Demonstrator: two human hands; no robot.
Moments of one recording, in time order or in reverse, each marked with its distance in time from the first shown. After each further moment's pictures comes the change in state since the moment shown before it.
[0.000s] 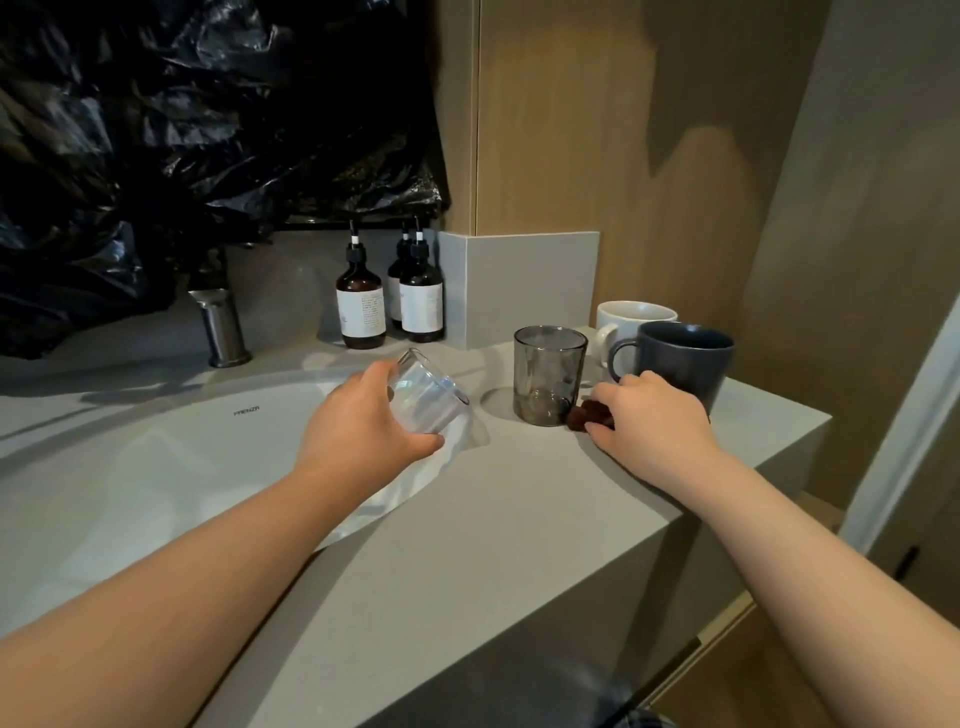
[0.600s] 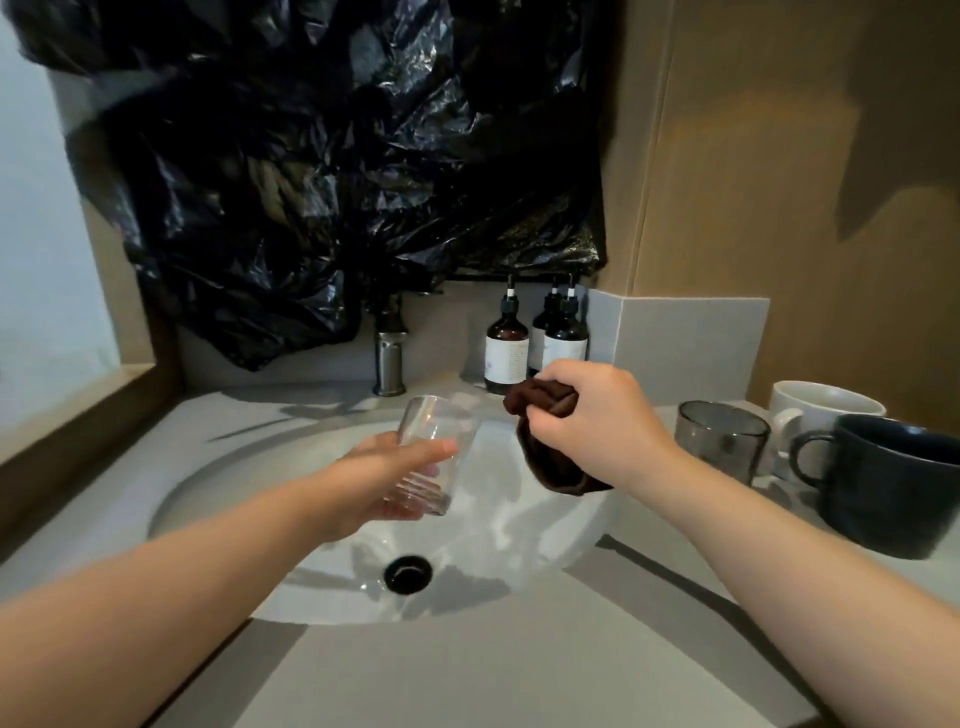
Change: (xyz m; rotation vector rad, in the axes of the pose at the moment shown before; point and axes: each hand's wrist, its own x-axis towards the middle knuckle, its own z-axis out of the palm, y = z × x) left_hand -0.004 -0.084 -0.077 -0.737 -0.300 -0.546; right_hand 0.059 -0.150 -0.050 0.876 0.086 -0.295
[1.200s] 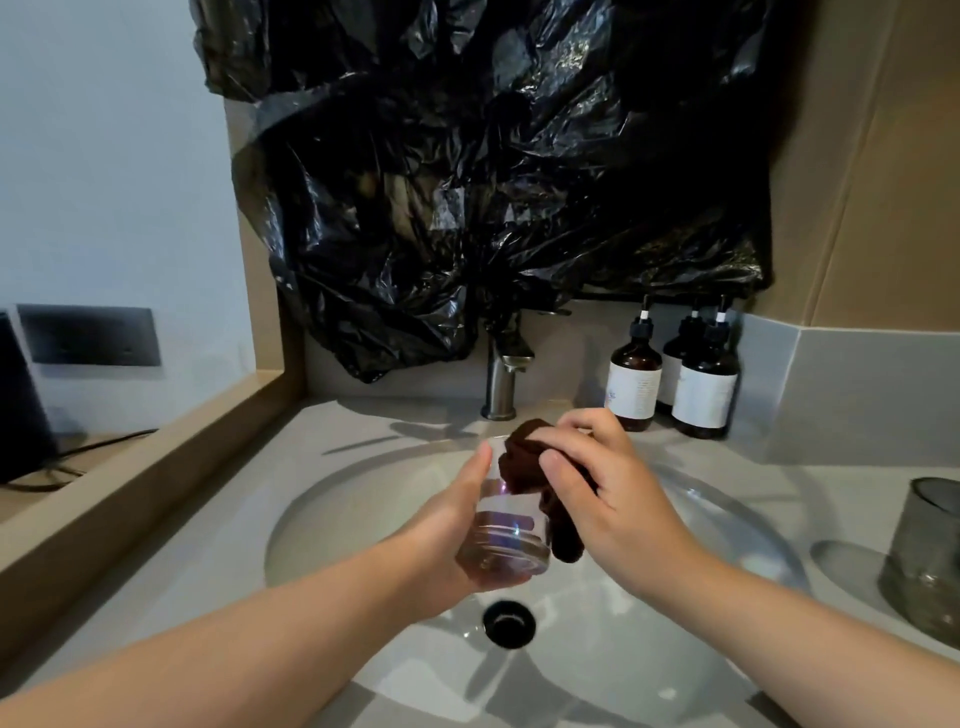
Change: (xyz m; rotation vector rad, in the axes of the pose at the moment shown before) left_hand 0.006 -0.025 -0.023 -0.532 0.022 -0.163; right_hand 0.019 -0.022 0.098 0.425 -0.174 -0.212
